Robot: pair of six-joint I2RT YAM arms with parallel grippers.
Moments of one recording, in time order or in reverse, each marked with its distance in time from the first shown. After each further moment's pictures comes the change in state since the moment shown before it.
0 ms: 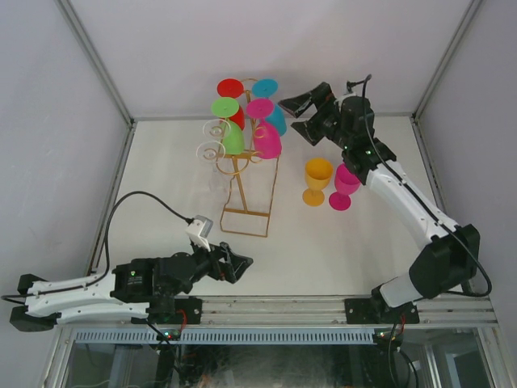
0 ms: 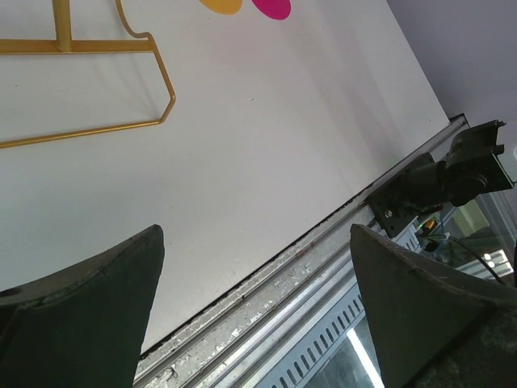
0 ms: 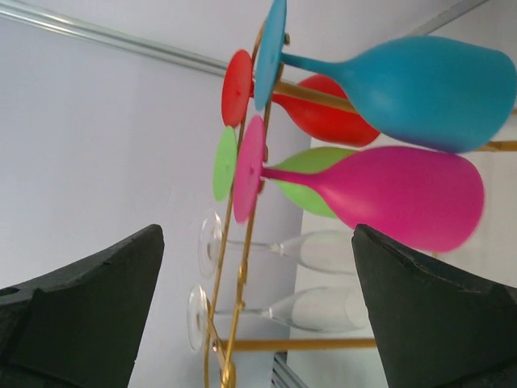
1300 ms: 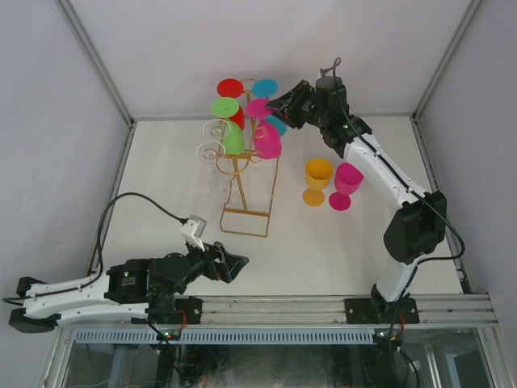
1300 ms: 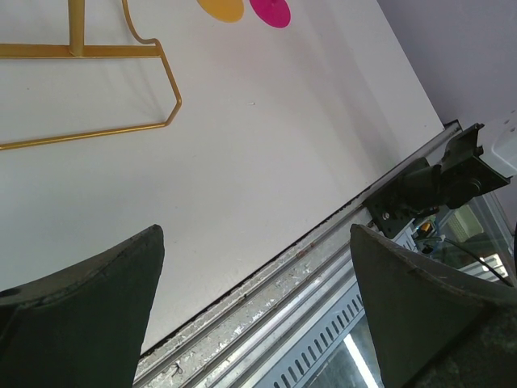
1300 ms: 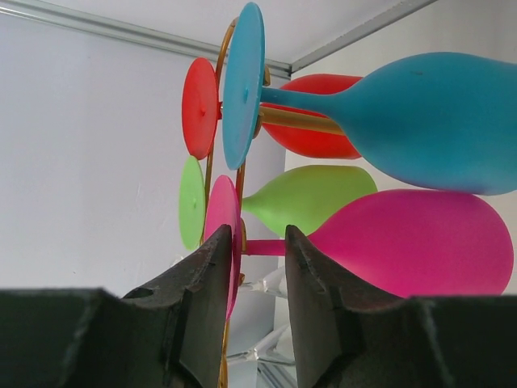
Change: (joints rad) left arm 0.000 -0.060 0.000 -0.041 -0.011 0.000; right arm 0.036 0.327 0.375 -0.175 -0.027 -0.041
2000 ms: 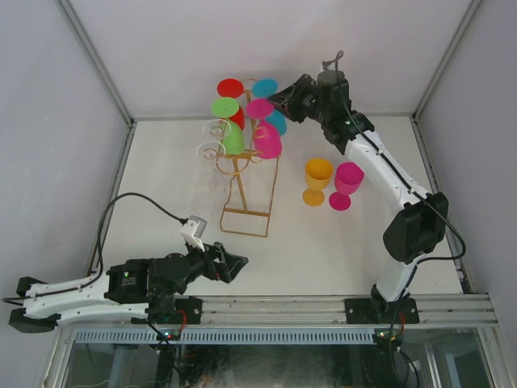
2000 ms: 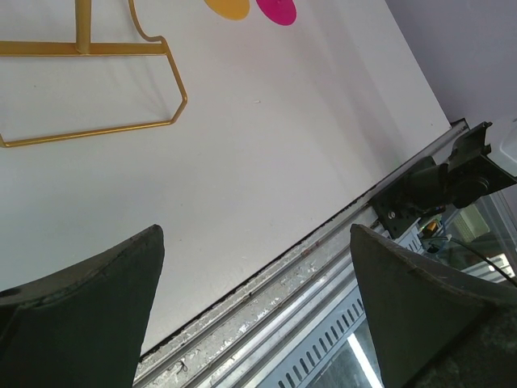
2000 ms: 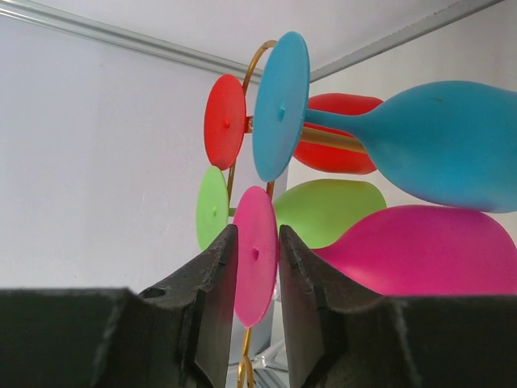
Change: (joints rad) left arm 0.000 0.000 0.000 -0.014 -0.004 0.000; right arm 0.000 0.003 0.055 -0.025 0.023 -0.029
